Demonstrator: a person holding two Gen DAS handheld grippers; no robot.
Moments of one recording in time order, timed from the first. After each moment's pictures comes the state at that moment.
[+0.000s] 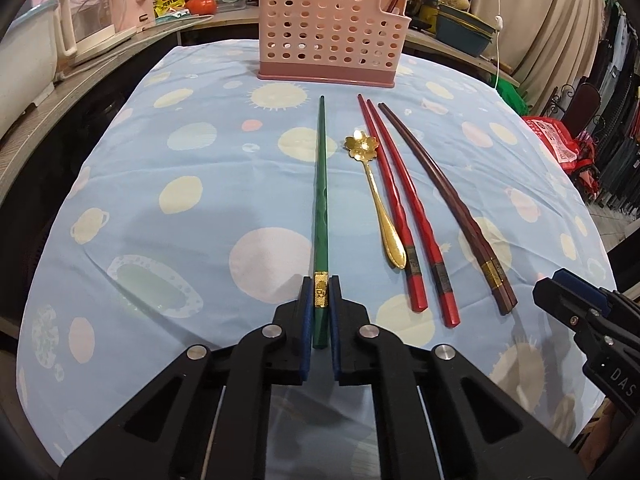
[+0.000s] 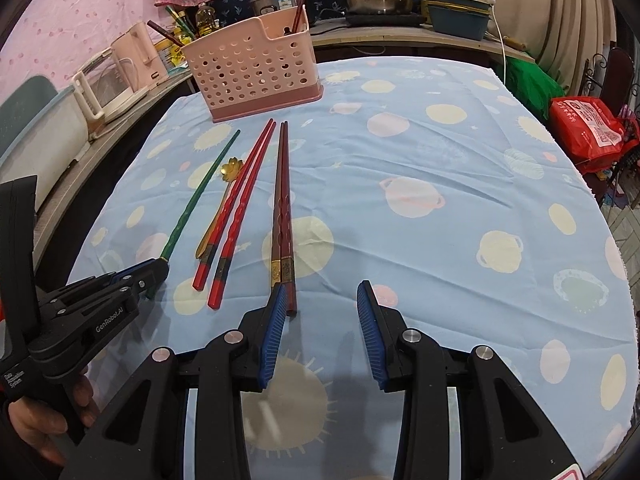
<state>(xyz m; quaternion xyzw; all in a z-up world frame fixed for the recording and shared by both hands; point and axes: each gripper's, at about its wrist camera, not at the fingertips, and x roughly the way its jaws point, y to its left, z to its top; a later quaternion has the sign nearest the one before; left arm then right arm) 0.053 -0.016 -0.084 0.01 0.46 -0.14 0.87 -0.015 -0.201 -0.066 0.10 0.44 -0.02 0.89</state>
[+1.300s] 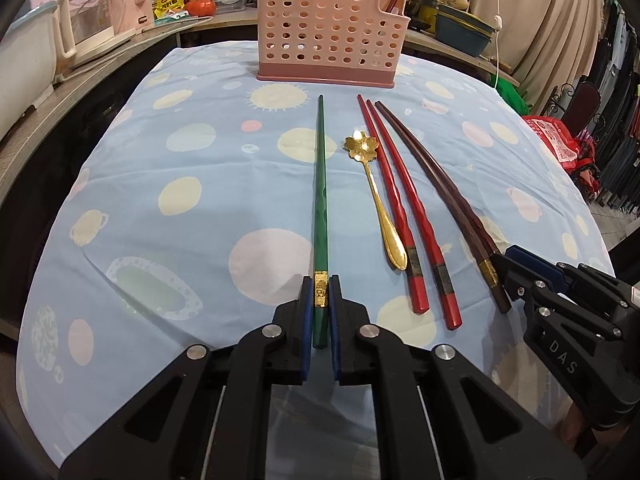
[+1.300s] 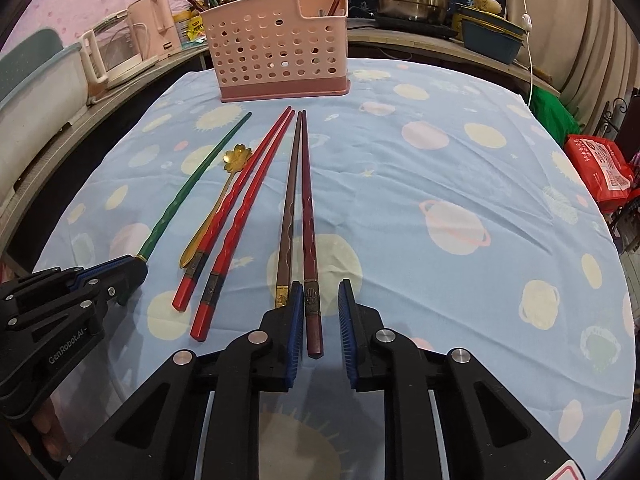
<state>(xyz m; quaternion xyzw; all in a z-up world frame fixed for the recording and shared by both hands) 0.053 -0.017 -0.085 0.01 0.46 -0.14 0.87 0.021 -0.177 -0.086 0.03 0.45 -0.01 0.89</state>
